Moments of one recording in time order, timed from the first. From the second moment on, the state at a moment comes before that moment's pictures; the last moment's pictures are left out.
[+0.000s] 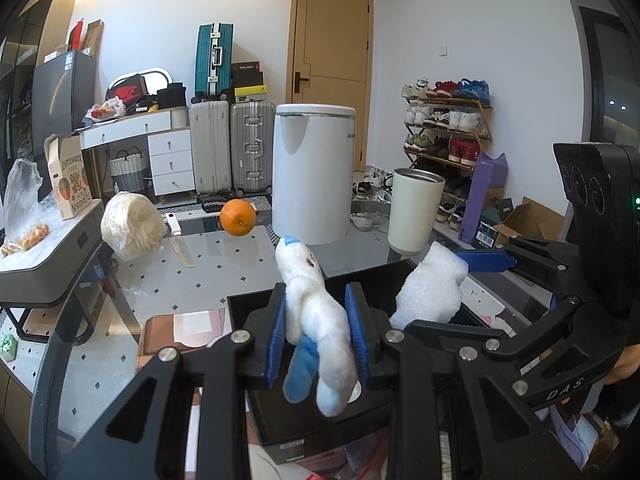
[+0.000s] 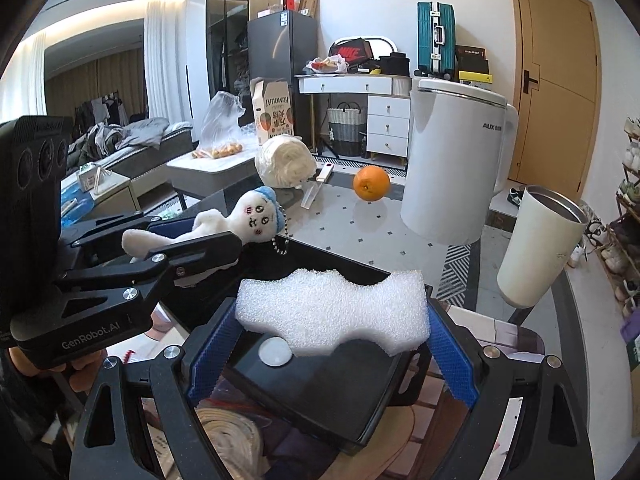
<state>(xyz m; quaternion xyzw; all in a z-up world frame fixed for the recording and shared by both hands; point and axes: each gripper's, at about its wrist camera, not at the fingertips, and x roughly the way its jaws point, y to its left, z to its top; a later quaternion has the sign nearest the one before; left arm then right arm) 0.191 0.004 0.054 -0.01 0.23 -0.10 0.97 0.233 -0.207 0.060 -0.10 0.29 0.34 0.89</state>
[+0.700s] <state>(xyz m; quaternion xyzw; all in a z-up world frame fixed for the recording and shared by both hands) 0.200 -0.002 0.042 0.00 0.26 -0.11 0.96 0.245 -0.192 0.049 -0.15 0.30 0.35 0.88</state>
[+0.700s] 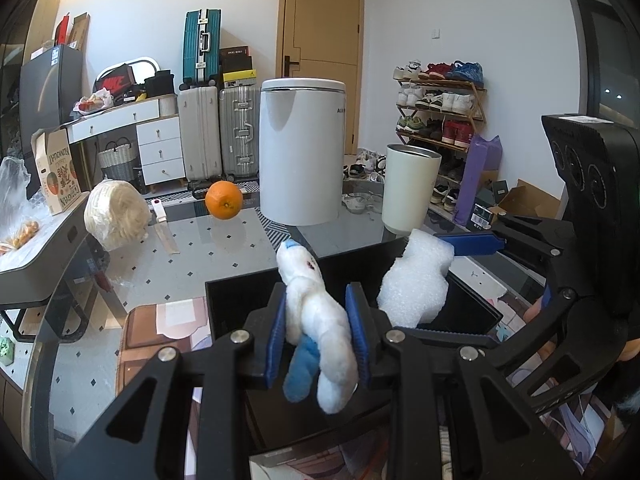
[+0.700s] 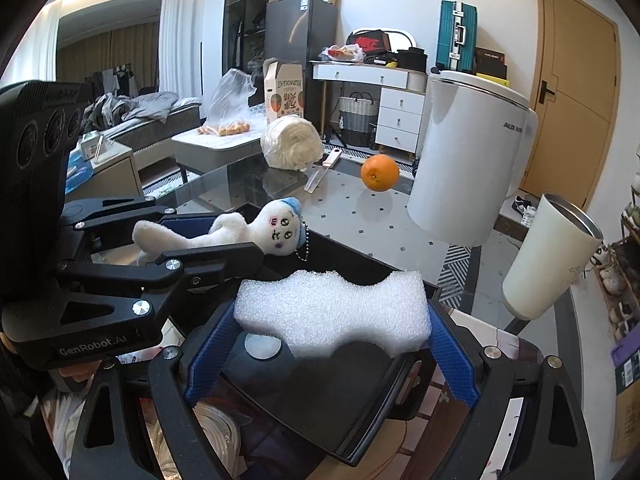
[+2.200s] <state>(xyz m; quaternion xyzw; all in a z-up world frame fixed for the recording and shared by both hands) 0.101 0.034 0.033 -0.01 0.30 -0.02 0.95 0.146 -0.277 0.050 -0.08 0.33 0.31 0.89</state>
